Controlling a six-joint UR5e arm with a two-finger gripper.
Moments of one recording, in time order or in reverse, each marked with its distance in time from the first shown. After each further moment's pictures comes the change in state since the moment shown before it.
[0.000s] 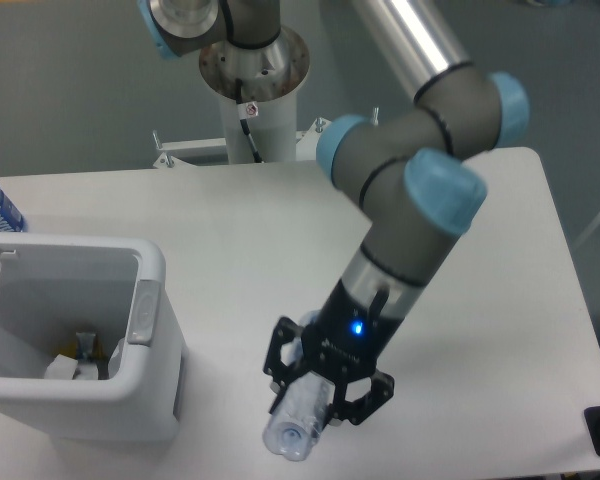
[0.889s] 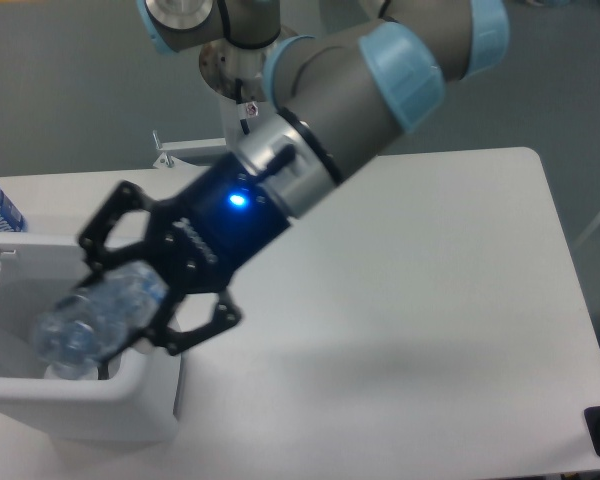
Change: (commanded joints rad) arm -0.152 0.054 0.006 0.087 -0.249 -0.089
